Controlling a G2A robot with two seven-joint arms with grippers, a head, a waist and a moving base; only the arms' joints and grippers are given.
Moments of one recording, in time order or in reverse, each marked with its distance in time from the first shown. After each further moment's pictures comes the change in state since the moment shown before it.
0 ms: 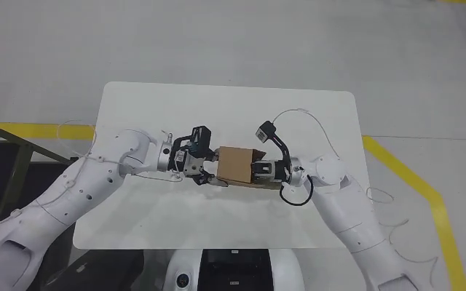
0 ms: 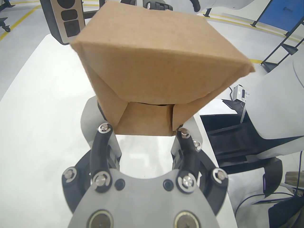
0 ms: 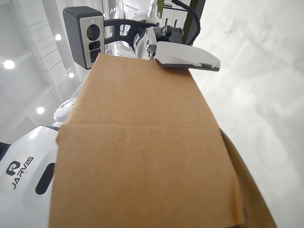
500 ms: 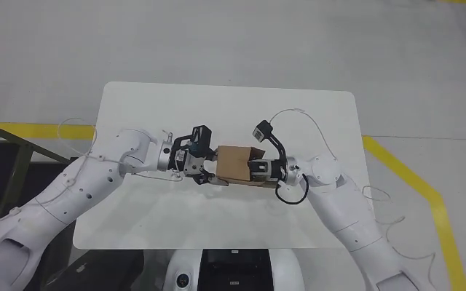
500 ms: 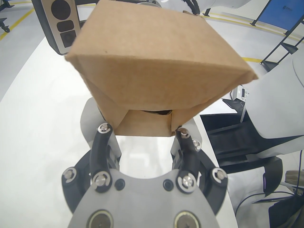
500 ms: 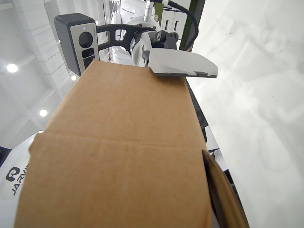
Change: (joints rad) left arm -0.026 0.007 0.032 0.001 0.000 0.000 0.020; right arm 0.018 -0.003 -0.031 0.032 0.024 -0.008 -0.048
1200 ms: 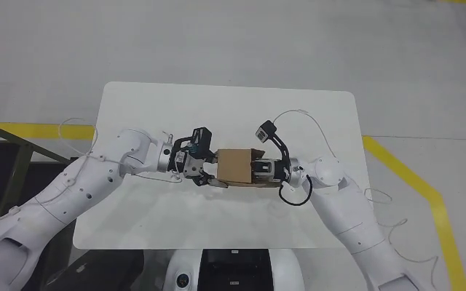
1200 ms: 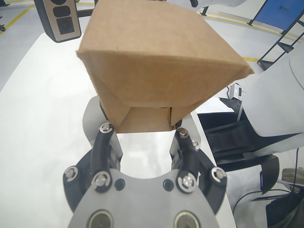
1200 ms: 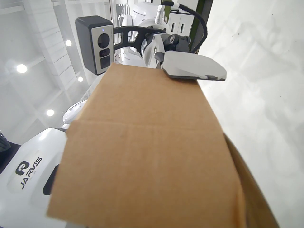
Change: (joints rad) left arm -0.018 0.008 0.031 0.003 -0.004 0.000 0.004; right arm -0.010 0.011 -0.003 -0.021 0.027 0.005 0.000
